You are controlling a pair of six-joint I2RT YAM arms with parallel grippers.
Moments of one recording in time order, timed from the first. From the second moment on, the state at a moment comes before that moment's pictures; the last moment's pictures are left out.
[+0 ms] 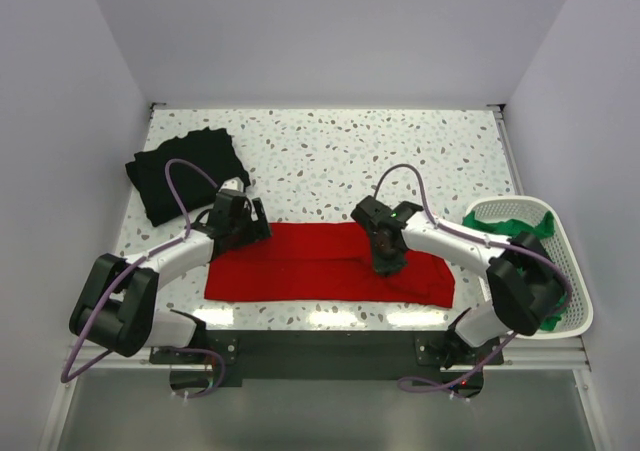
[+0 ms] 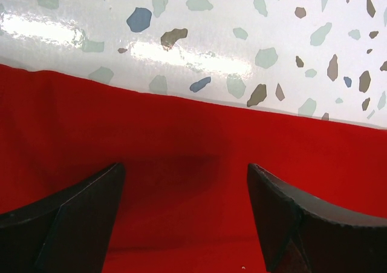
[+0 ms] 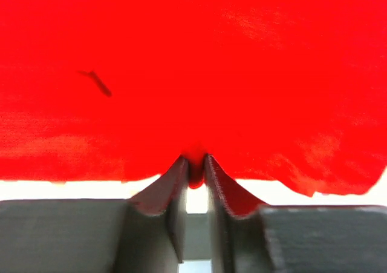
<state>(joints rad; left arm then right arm) -0.35 1.35 0.57 -0.10 -0.08 -0.63 0.75 1.52 0.94 -0.89 0.17 0.70</state>
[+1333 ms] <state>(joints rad) -0.35 1.35 0.57 -0.10 -0.08 -0.63 0.81 1.61 0.96 -0.82 0.07 0.59</state>
